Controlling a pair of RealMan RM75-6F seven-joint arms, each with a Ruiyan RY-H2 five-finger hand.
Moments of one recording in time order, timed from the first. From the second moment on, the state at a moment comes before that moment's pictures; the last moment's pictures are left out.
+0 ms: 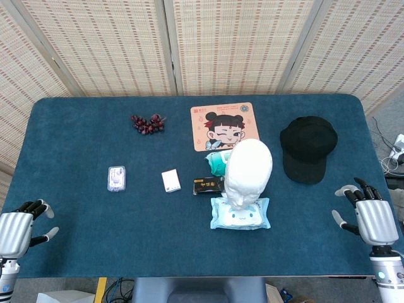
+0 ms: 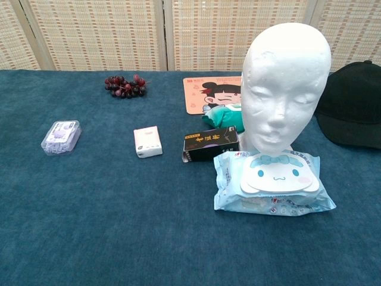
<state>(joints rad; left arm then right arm) -0.10 -1.21 -0.05 -1.48 1.57 1.57 0.02 0.09 -1.18 0.08 -1.55 -1.52 1.49 -0.06</state>
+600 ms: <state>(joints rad) -0.09 -1.20 -0.05 -1.50 1.56 1.56 0.03 0.12 -1.21 0.12 -1.49 -1.50 1.51 -0.05</state>
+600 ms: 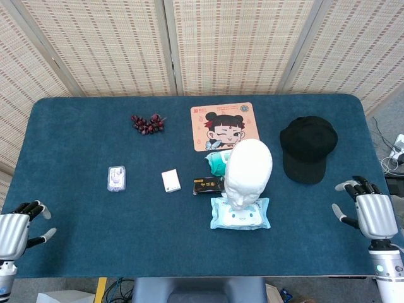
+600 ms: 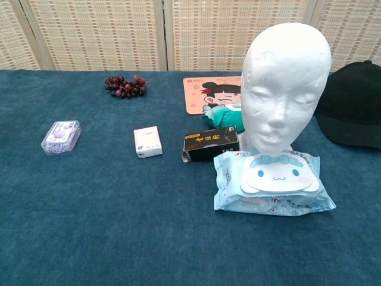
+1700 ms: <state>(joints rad) -0.09 -1.19 -0.04 -1.53 1.55 1.54 0.06 0.32 -1.63 0.20 -0.67 -1.47 1.44 0.20</state>
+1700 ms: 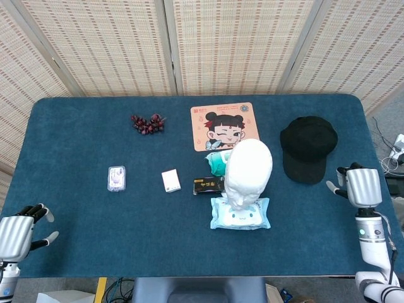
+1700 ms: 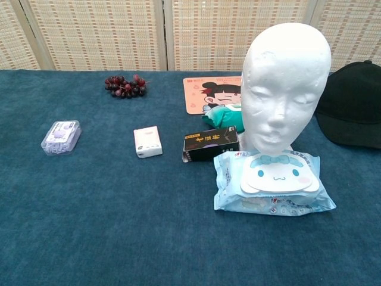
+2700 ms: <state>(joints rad) -0.09 -1.18 -0.04 -1.54 1.54 1.53 0.06 0.40 -1.83 0.16 -0.37 -1.43 1.24 0.28</state>
